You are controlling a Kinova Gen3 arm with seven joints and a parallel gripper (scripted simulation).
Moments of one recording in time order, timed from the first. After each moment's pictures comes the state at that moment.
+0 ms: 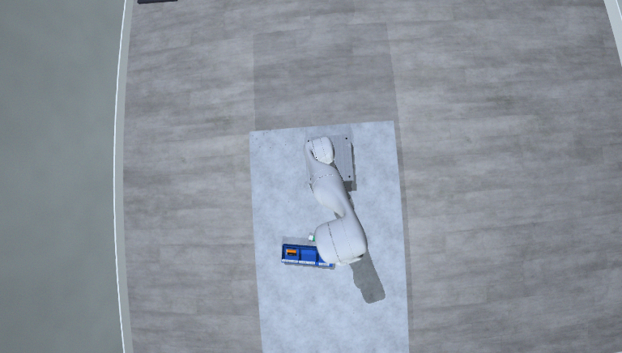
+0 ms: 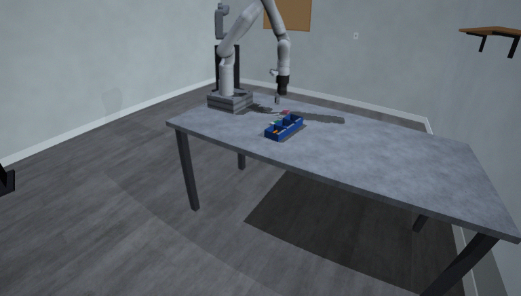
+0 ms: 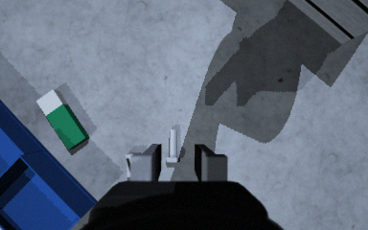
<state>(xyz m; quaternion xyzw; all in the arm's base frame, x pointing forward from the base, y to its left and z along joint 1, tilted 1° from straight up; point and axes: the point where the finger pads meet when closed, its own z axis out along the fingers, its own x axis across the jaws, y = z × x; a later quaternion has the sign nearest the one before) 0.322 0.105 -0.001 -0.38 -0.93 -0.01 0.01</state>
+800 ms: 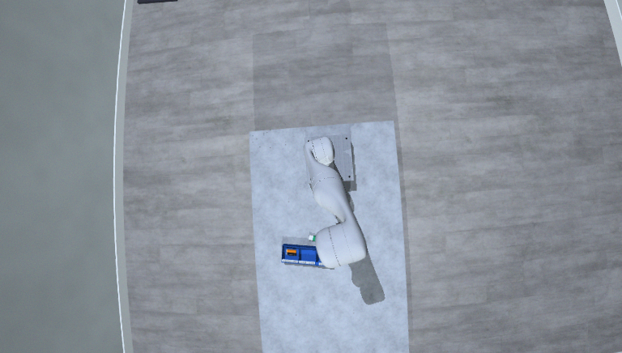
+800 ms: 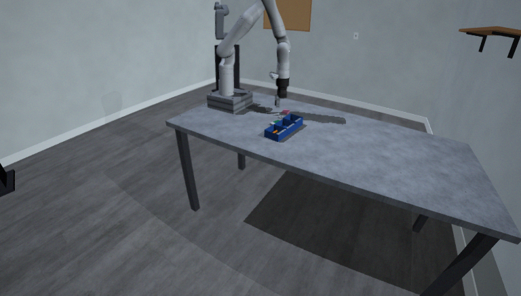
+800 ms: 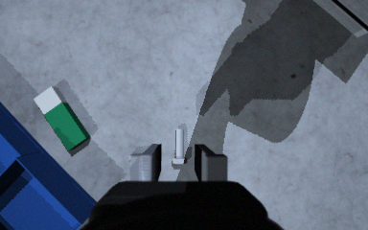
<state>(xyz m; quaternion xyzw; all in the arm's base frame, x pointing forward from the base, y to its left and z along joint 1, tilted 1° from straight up) 0.327 0.101 -0.017 -0.38 -0.93 -0.01 0.00</state>
